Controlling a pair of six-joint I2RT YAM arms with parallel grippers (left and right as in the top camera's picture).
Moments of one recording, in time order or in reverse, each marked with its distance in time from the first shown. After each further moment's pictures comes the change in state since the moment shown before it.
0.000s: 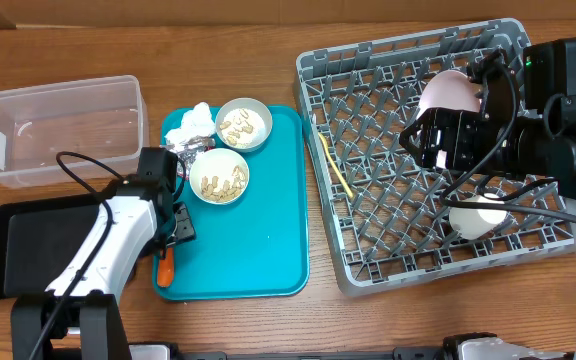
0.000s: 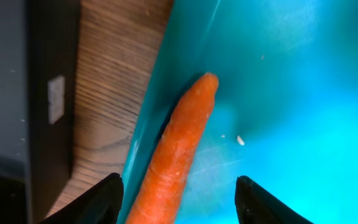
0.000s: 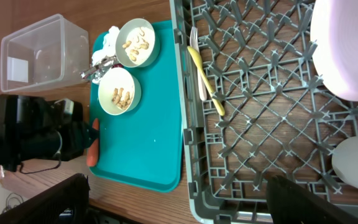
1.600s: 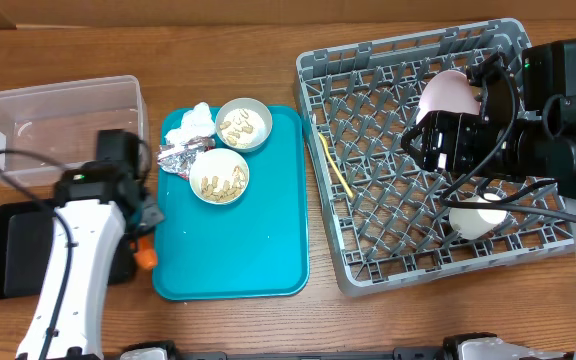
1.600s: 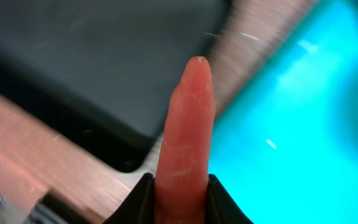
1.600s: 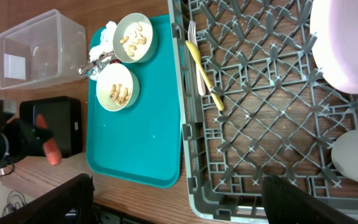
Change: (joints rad) left arm 0.172 -0.140 0.214 -0.299 -0.085 -0.156; right arm 0.000 0.000 -0.002 -0.018 0.001 0.001
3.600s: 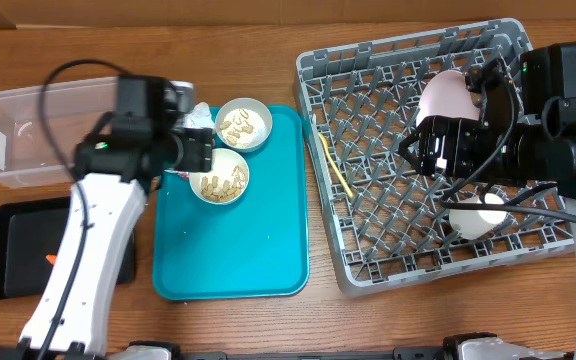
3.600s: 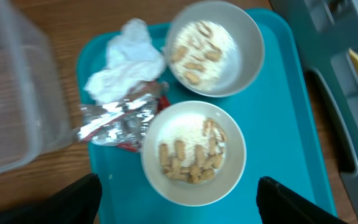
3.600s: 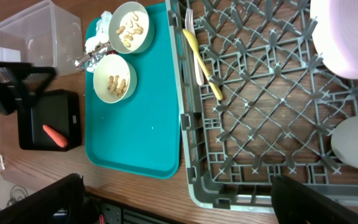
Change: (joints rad) left arm -0.262 0.093 0.251 0.287 0.294 0.567; right arm 0.000 0.000 0.000 -0.039 0.000 -0.001
